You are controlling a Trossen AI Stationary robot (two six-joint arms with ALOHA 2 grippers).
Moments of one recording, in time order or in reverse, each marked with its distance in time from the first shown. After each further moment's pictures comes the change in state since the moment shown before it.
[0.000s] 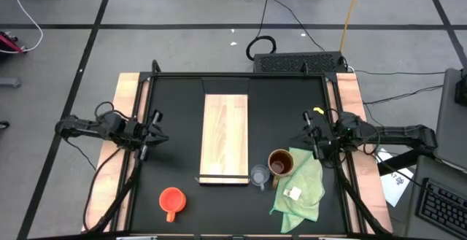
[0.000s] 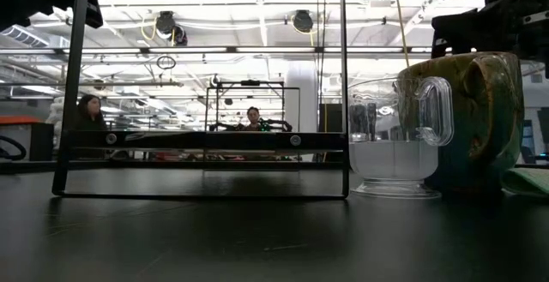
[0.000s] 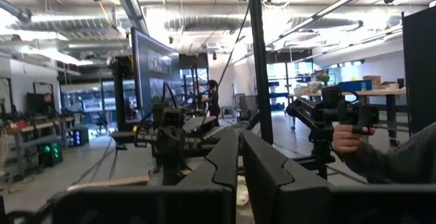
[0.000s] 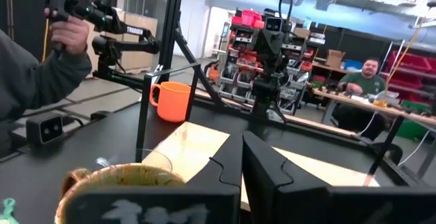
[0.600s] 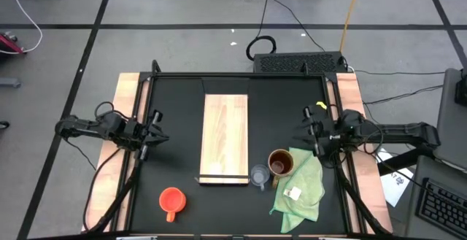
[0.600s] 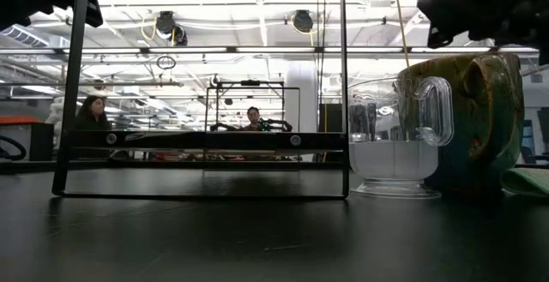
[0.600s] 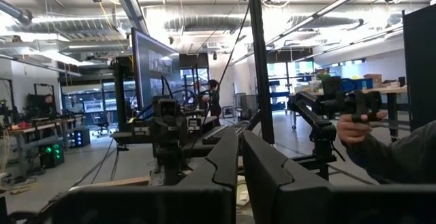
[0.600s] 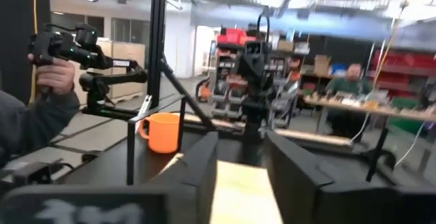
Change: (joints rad) left arm 0.000 0.000 0.000 -0.005 -0.001 0.007; right arm 0.001 0.097 0.056 0.098 0.058 0.150
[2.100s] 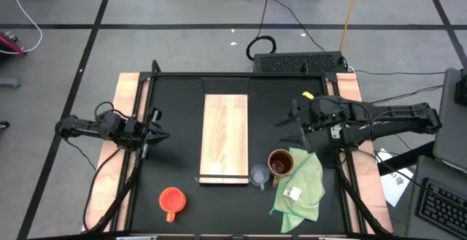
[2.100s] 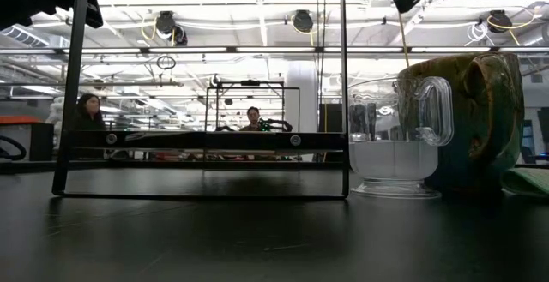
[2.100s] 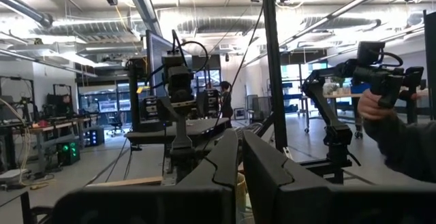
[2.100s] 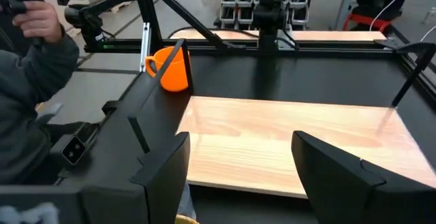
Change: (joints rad) left arm 0.000 0.000 0.000 0.012 -0.053 0.007; right arm 0.110 0.439 0.676 -0.727 0.101 0.054
